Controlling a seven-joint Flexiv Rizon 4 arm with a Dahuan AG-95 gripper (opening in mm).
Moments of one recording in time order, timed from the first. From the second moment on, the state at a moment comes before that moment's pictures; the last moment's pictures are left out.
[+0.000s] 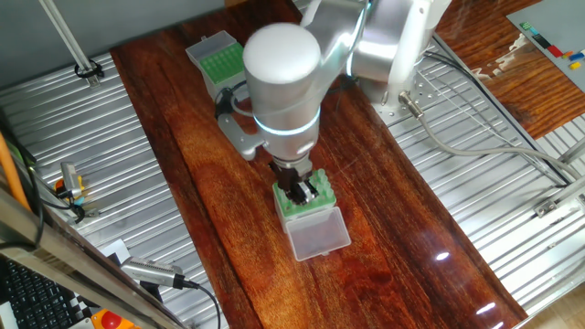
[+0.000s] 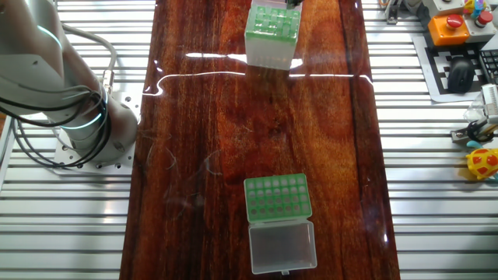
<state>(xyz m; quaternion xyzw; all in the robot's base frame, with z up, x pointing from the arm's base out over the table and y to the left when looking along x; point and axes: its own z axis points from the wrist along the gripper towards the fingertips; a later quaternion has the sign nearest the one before) 0.447 0.244 0.201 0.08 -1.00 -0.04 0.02</state>
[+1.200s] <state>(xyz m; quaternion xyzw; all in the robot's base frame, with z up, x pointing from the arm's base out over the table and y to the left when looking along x) 0.429 0.242 0.280 0.11 -0.99 -0.04 0.05</state>
